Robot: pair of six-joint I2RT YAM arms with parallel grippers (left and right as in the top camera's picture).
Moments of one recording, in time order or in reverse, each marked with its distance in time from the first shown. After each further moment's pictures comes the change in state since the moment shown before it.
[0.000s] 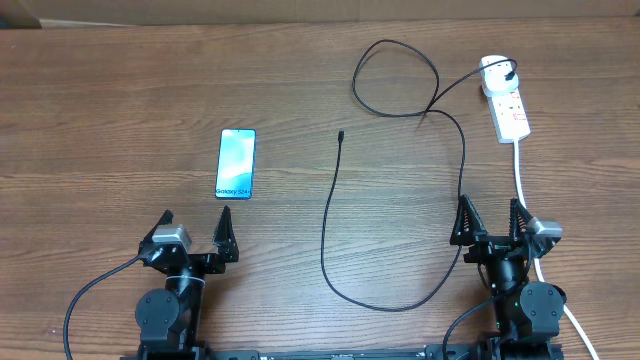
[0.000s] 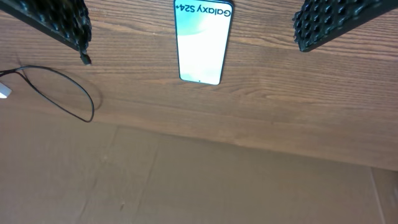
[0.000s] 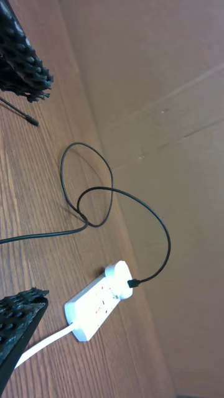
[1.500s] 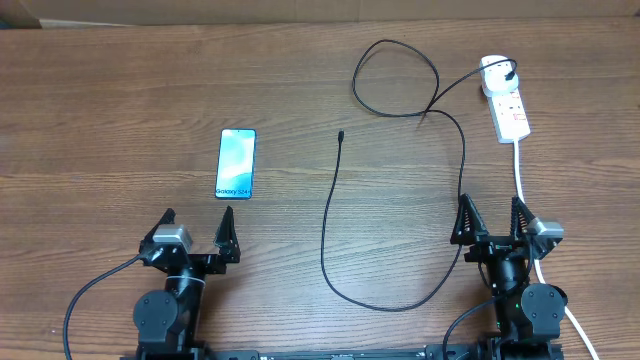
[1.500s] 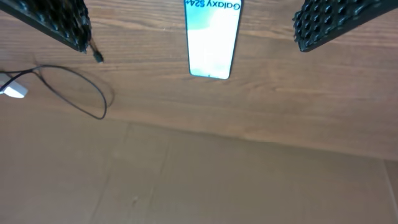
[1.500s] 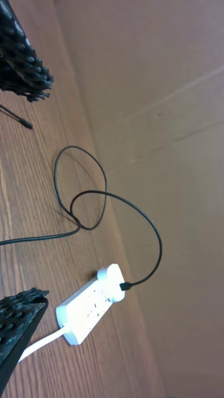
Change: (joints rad) left arm 0.000 0.002 0.037 -0.016 0.039 0.003; right arm 0.000 0.000 0.001 0.028 -0.016 -0.009
